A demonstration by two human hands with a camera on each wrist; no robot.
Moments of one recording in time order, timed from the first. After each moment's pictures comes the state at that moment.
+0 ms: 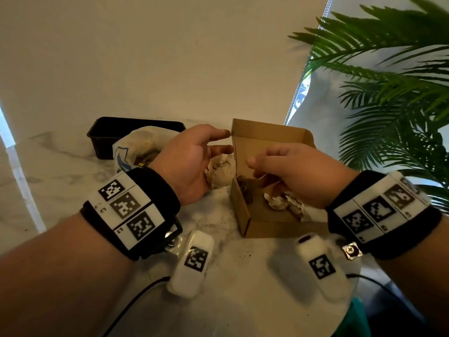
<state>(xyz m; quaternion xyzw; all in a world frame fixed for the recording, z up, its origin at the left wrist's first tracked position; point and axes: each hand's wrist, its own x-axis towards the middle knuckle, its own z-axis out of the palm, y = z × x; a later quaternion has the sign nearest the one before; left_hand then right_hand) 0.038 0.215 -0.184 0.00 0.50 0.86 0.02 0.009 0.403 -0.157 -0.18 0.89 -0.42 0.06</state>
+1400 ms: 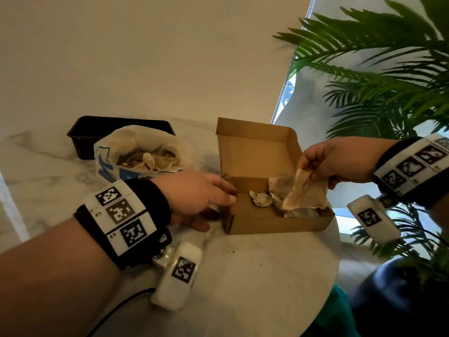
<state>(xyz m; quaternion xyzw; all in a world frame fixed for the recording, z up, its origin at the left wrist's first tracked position) 0.040 0.228 -0.206 -0.01 0.79 0.57 0.22 -0.044 0.510 -0.124 -0.11 0.94 -0.25 0.18</state>
